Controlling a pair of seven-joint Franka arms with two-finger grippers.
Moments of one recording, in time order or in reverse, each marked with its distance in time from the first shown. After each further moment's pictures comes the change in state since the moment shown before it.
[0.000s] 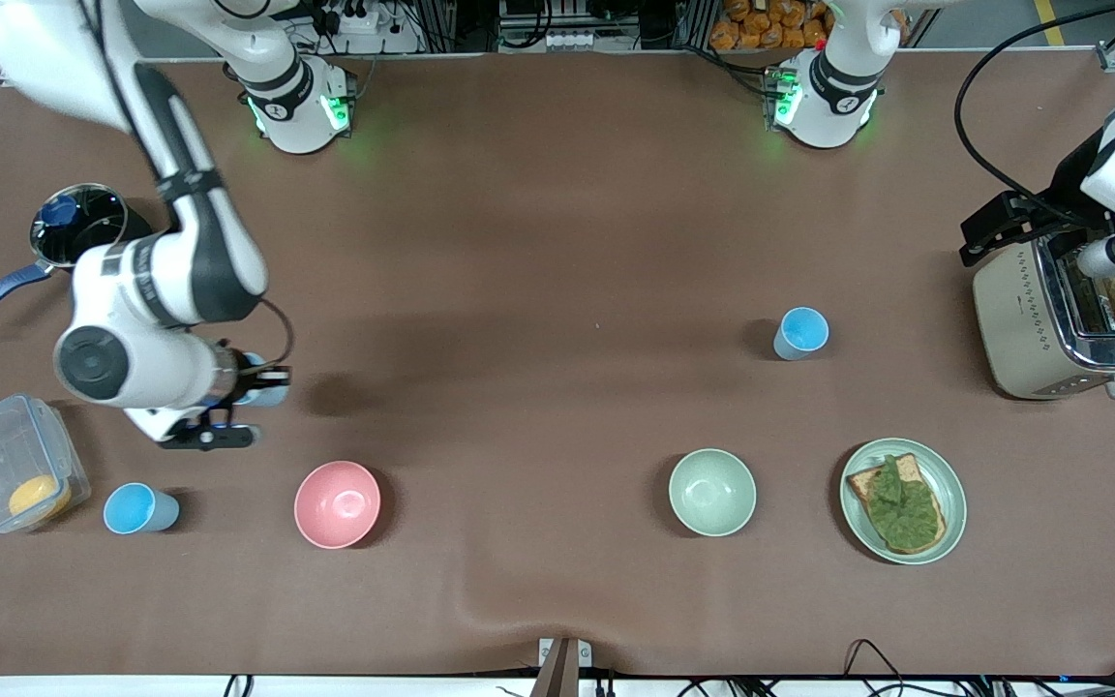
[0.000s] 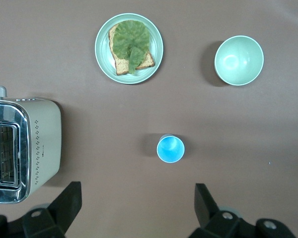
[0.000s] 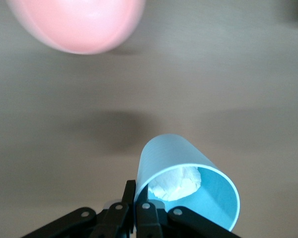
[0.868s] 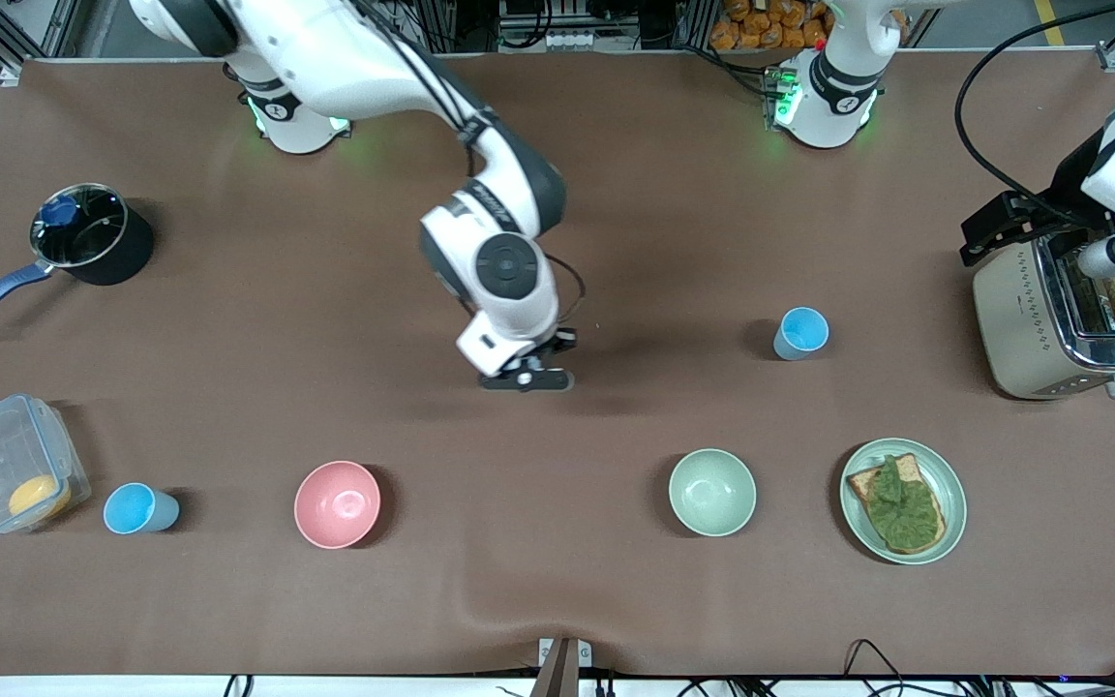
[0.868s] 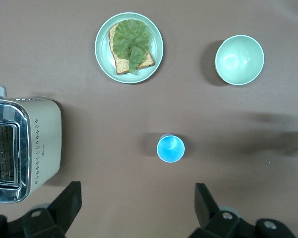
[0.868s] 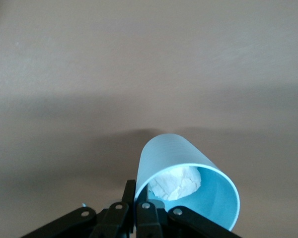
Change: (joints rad) left arm -0.001 0.000 -0.001 0.000 0.000 -0.002 0.000; right arm 0.527 0.344 0.003 0.327 0.032 0.205 0.515
